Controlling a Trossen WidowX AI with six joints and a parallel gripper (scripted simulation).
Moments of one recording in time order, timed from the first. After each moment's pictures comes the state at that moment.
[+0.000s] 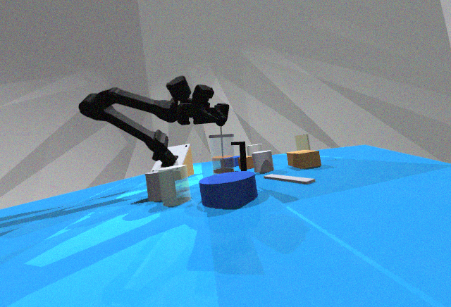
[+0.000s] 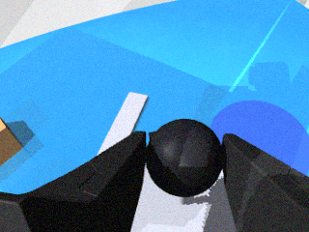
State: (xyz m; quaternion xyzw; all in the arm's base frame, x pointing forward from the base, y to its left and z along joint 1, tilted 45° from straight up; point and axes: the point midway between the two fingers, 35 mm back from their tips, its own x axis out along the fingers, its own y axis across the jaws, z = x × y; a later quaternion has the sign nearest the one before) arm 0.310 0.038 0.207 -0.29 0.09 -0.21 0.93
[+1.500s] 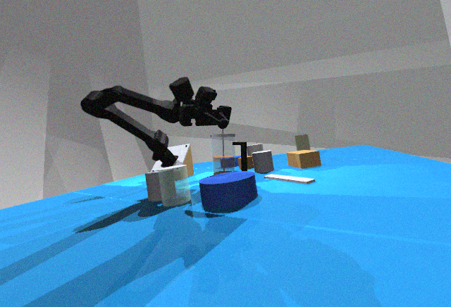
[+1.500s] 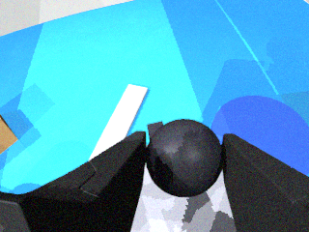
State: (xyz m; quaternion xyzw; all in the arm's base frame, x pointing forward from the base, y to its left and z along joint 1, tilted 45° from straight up) arm 0.316 0.036 0.201 -0.30 0.10 -0.21 0.92
